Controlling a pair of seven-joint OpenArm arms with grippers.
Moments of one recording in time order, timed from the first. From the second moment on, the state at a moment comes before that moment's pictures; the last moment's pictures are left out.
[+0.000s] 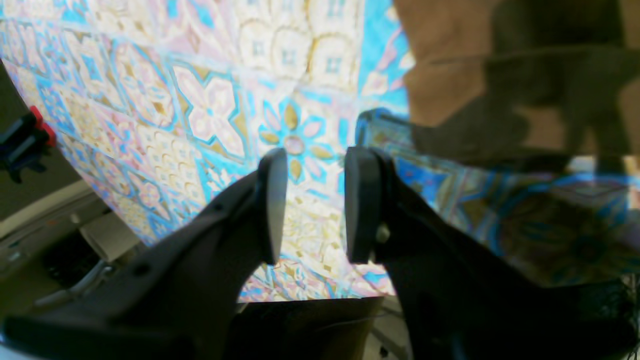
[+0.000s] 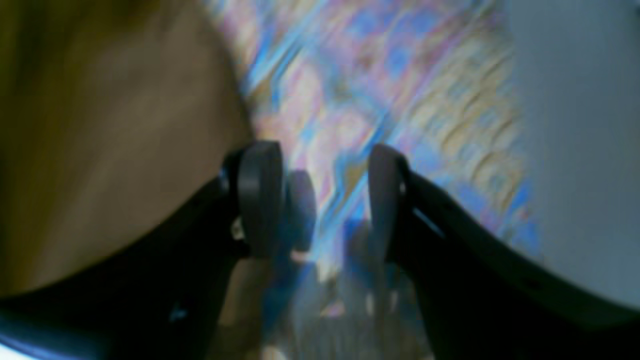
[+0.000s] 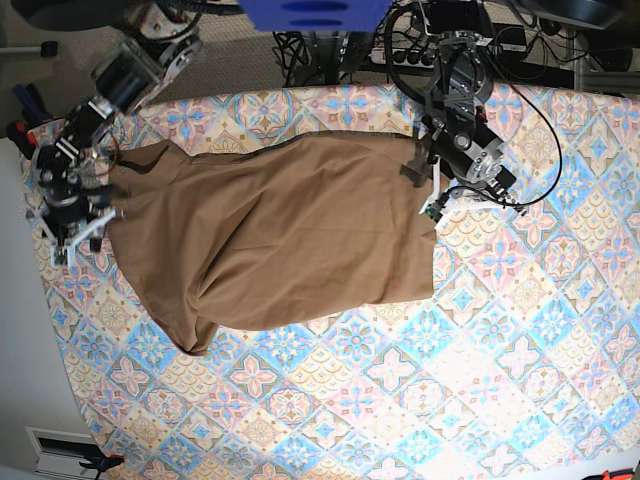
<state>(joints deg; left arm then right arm) 10.7 4.3 -3.6 116.1 28.3 -41.2 73.9 8.6 7.0 47.5 78.9 -15.9 42.5 -27.5</state>
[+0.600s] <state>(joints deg) 0.8 4.6 -4.6 103.1 27.1 -41.2 73.5 9.7 6.3 47.5 71.7 -16.1 44.4 -28.2</state>
